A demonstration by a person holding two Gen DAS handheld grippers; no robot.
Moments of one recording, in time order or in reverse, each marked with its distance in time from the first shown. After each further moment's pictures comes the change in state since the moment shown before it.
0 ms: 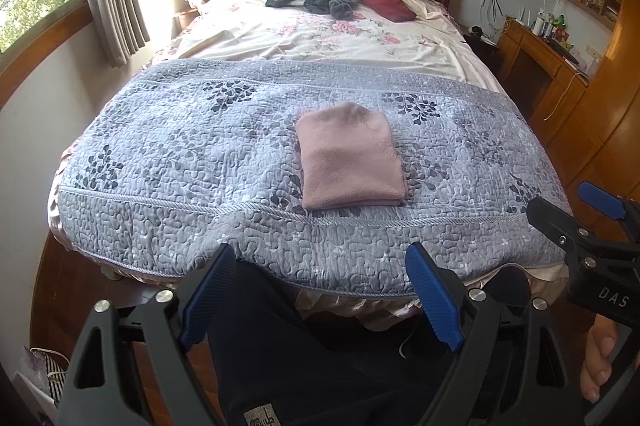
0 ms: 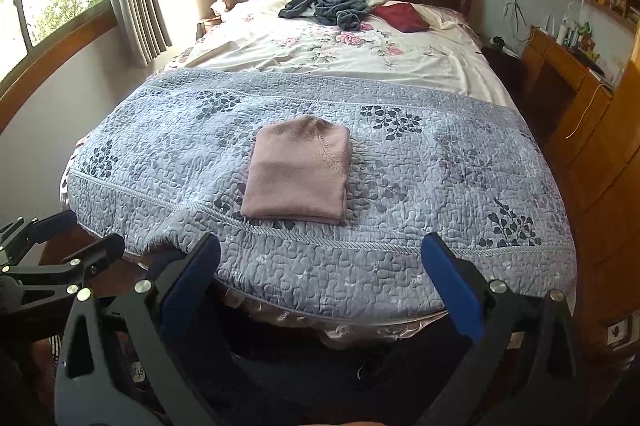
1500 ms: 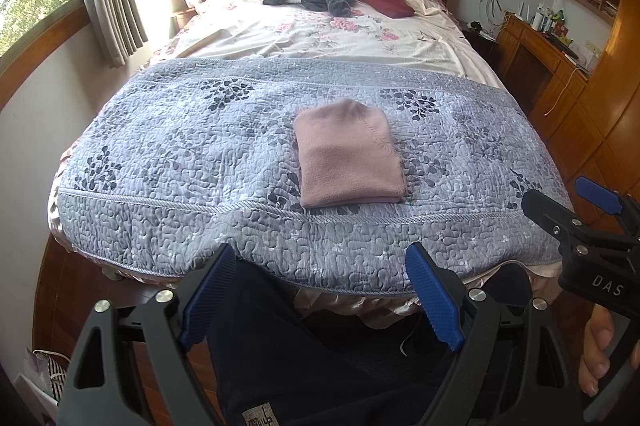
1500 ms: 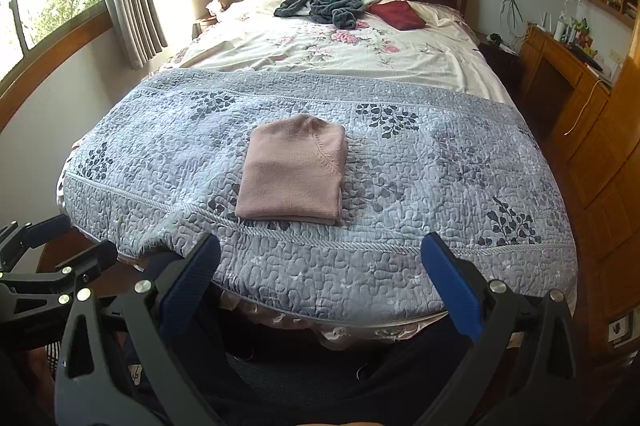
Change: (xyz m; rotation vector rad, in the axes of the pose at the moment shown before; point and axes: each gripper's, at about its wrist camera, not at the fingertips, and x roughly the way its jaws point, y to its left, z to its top) left arm 0.002 -0.008 0.001 0.014 0.010 0.006; right arm 0.007 -0.005 -0.001 0.016 0.006 -0.008
